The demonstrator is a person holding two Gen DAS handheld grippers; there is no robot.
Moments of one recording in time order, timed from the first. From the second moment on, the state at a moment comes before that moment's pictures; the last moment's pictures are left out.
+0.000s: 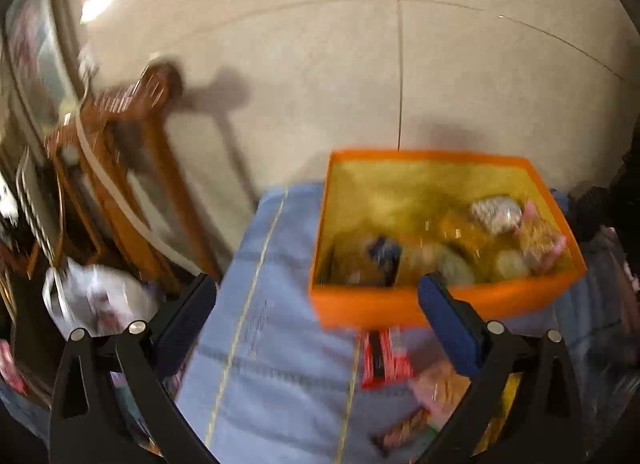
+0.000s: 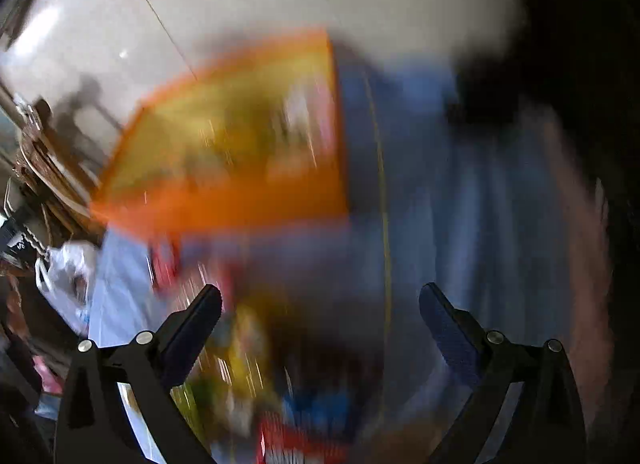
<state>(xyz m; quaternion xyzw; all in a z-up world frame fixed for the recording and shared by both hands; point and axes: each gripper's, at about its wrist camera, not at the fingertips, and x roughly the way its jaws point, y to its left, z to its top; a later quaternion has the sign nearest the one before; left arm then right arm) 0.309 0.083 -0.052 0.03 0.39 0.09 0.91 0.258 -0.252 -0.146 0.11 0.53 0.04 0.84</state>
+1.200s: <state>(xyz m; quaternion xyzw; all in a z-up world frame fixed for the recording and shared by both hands) 0.153 0.089 -0.216 -0.10 0.59 0.14 0.79 0.178 -0.298 -0.150 0.19 0.50 0.04 0.85</state>
